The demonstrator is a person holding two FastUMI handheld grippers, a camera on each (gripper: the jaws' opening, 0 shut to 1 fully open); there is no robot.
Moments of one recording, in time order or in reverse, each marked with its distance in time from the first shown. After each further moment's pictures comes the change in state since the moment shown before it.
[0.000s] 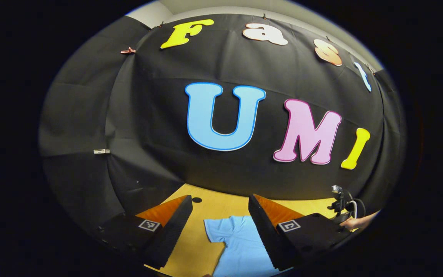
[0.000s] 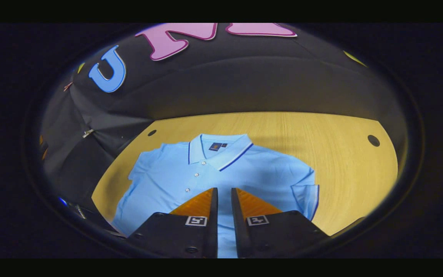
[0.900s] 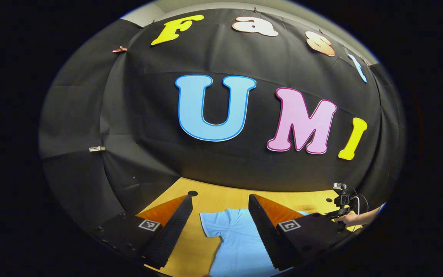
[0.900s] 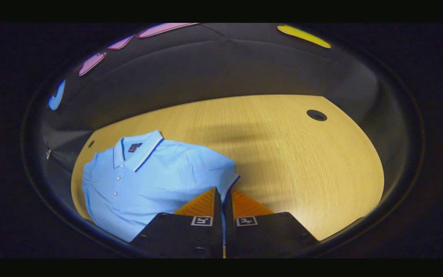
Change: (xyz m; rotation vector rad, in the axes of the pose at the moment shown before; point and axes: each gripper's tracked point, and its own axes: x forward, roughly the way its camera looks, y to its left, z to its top) left arm -0.002 -0.022 -0.007 0.032 0.016 -0.022; right arm 0.007 -0.117 -0.019 0.201 0.007 -0.309
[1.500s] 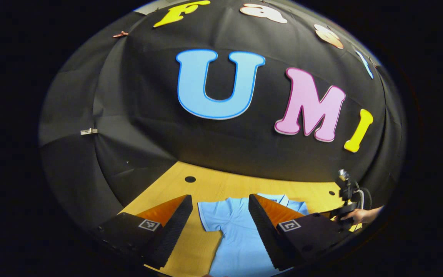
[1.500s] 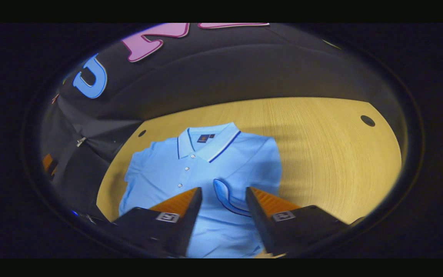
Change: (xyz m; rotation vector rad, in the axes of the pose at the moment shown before) left arm 0.068 0.007 -0.069 -0.042 0.158 -0.044; right arm -0.041 0.107 -0.018 -0.077 0.039 0.294
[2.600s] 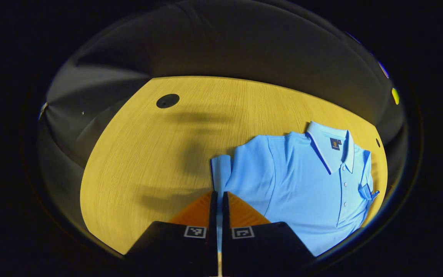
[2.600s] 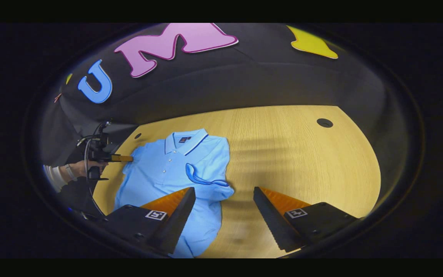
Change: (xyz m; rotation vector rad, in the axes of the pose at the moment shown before) left arm 0.234 0.028 -0.188 0.100 0.643 0.055; right arm -0.105 -0.076 -0.017 -0.008 -0.032 -0.070
